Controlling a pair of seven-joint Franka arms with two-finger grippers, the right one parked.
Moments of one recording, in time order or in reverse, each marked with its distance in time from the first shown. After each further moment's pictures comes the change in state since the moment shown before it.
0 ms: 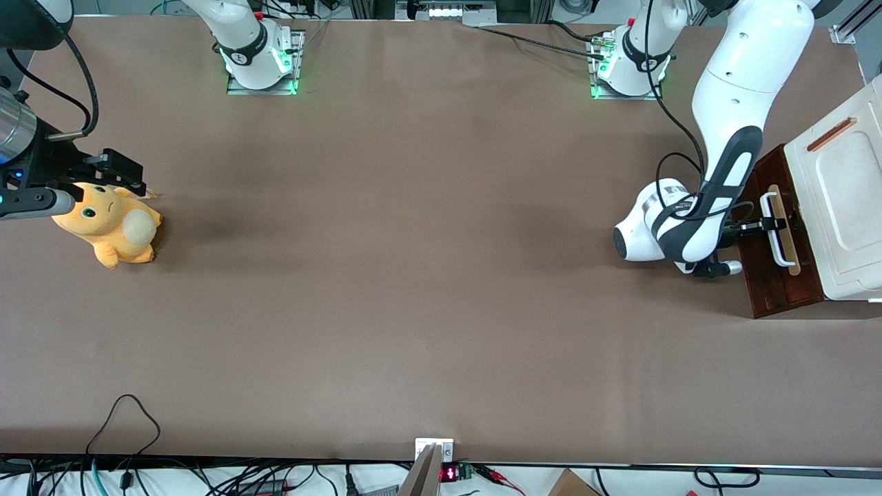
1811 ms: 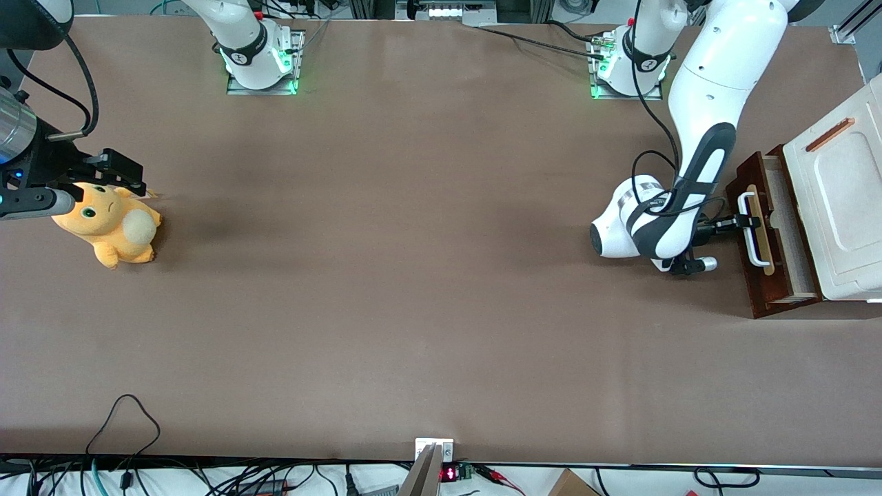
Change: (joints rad) arm -0.108 0.002 0.012 0.018 -0.097 -0.019 -0.043
